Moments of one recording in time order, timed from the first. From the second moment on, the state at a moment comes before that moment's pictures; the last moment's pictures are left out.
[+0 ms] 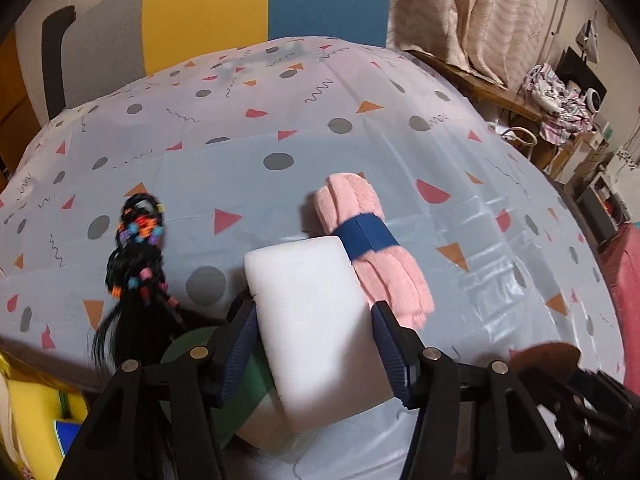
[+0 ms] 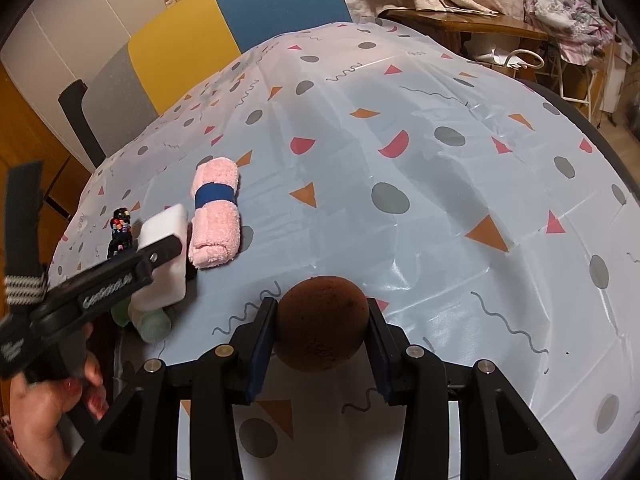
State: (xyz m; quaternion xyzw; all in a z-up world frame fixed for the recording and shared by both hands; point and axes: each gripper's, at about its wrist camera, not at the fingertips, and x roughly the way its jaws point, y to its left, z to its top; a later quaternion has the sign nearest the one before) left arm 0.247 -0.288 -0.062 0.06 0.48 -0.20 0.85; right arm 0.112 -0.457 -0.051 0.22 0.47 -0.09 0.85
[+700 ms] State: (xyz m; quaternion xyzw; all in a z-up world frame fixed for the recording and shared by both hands) left arm 0.119 -0.222 -0.024 -0.02 0.44 -0.28 0.85; right arm 0.112 -0.448 -0.054 0.21 0.47 -0.08 0.85
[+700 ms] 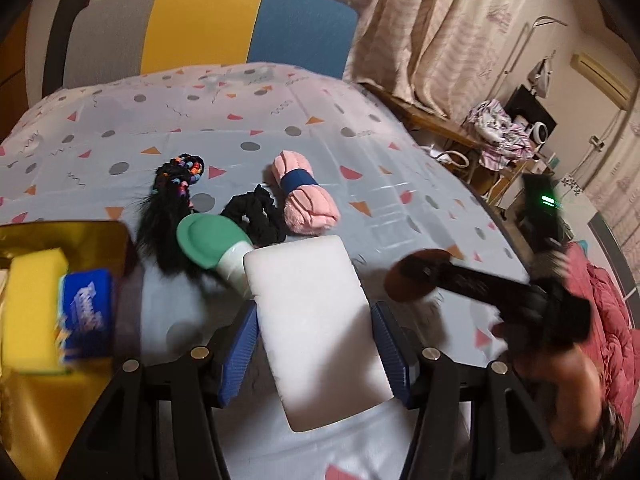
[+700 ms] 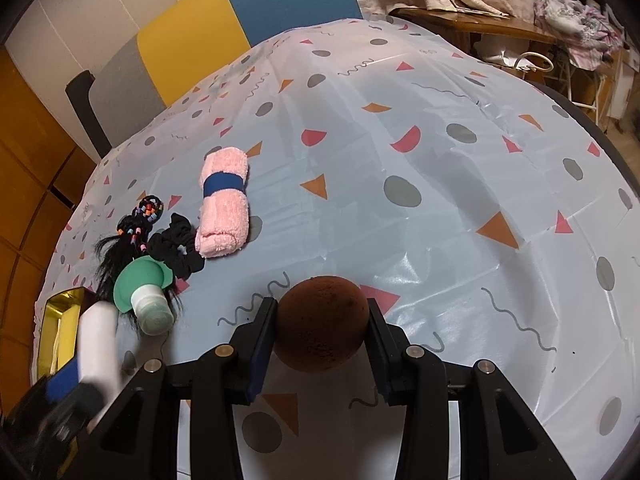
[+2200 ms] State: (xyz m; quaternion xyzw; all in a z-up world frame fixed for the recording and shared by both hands) left arm 0.137 0.035 -0.065 0.02 0.52 -0.06 0.85; right arm 0.111 -0.435 -0.058 0.18 0.48 -0.07 0.86
